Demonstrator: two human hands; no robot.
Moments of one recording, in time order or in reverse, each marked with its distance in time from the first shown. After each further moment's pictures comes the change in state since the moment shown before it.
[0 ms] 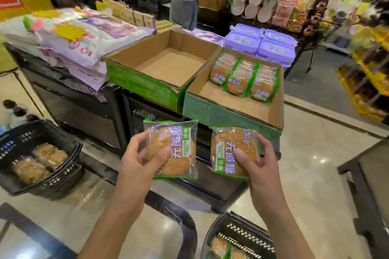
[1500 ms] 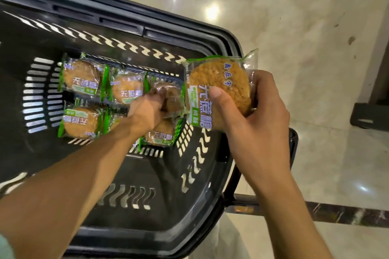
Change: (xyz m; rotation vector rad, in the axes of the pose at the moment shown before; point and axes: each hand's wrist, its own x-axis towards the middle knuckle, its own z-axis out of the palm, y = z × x) left_hand -0.146 -0.958 0.296 1.663 -0.978 -0.315; right_hand 0.003 0.559 -0.606 -0.668 0.218 0.459
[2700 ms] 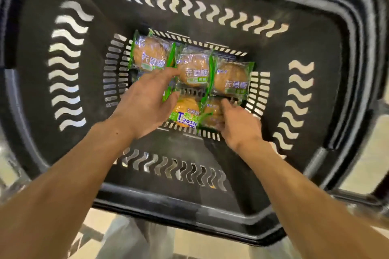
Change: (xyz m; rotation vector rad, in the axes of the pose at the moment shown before) left_hand -0.112 -0.124 -0.076 -0.303 0.106 0.124; right_hand -0.008 0.087 0.179 -0.895 -0.647 -0.083
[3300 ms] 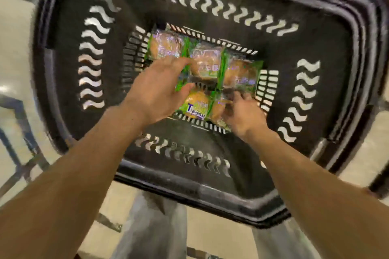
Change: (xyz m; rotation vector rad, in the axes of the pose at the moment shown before) left_hand -0.019 0.027 -0.026 0.115 0.005 -0.034; right_hand -0.003 0.001 -0.007 0.155 0.005 0.016
